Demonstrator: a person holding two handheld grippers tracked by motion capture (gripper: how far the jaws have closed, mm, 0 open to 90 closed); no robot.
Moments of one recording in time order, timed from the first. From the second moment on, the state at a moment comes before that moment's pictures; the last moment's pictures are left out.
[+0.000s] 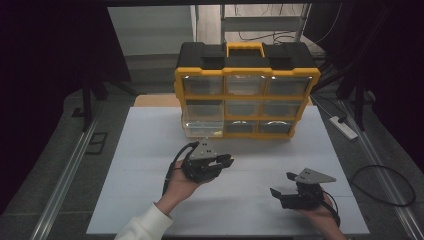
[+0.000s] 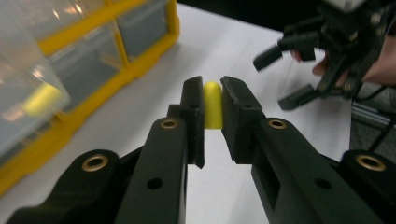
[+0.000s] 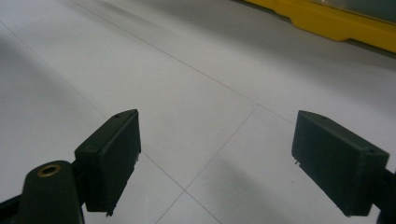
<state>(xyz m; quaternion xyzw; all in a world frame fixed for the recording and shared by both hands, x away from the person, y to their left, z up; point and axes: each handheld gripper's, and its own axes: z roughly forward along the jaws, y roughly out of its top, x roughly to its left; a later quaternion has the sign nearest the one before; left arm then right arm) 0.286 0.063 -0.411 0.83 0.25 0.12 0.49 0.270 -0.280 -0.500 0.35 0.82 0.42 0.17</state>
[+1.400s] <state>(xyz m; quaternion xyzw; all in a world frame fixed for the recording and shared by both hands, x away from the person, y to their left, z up) 0.364 0.105 -0.352 0.78 0.35 0.19 0.48 0.270 -0.281 -0.500 0.36 0.82 0.42 0.18</state>
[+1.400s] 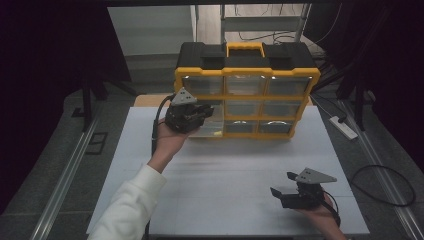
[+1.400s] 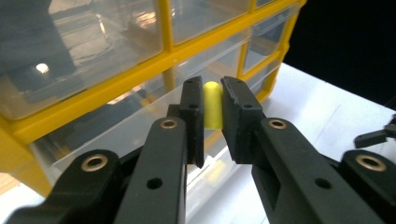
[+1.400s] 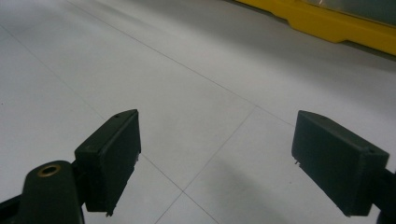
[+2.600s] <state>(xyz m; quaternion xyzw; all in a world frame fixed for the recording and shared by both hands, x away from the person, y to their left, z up) 0.345 0.118 -0.362 0.78 0.35 0.20 0.48 0.268 -0.285 -0.496 0.36 0.80 0.44 0.18</state>
